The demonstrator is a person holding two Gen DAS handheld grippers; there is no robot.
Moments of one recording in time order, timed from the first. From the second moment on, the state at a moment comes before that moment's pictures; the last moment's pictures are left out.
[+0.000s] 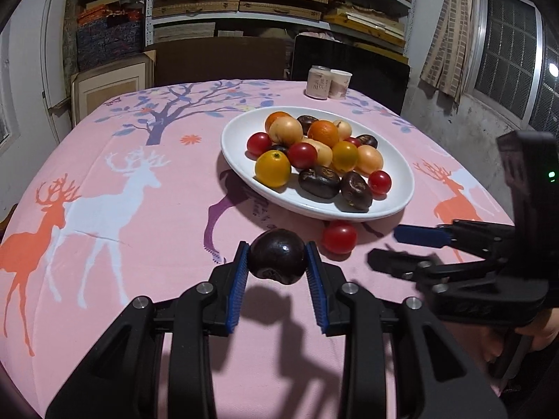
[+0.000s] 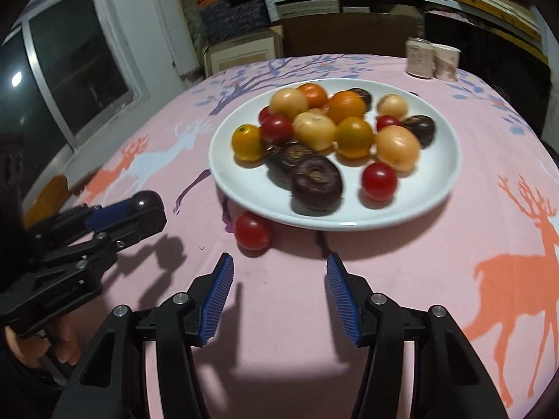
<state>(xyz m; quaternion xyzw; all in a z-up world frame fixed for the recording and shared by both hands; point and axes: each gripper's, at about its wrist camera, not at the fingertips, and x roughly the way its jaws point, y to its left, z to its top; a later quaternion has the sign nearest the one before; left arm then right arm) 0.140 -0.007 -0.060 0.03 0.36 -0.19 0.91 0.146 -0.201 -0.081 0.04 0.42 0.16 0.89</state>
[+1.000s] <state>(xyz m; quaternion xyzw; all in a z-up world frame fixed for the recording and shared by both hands) 0.144 -0.006 -0.066 0.02 0.38 -0.20 0.90 0.164 -0.168 -0.087 0.01 0.43 0.15 0.89</state>
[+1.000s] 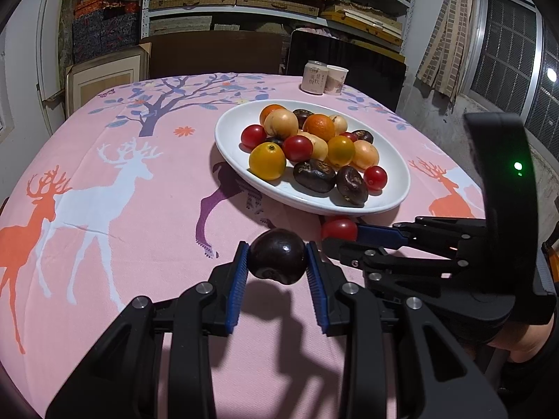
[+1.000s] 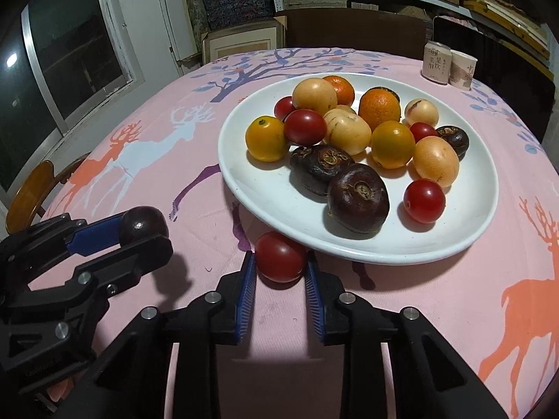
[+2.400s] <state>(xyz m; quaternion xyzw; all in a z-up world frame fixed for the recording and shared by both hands) 0.168 -0.049 -0.024 0.06 0.36 -0.22 0.91 0.133 -0.292 -0.019 0.09 0.34 0.12 0.93</state>
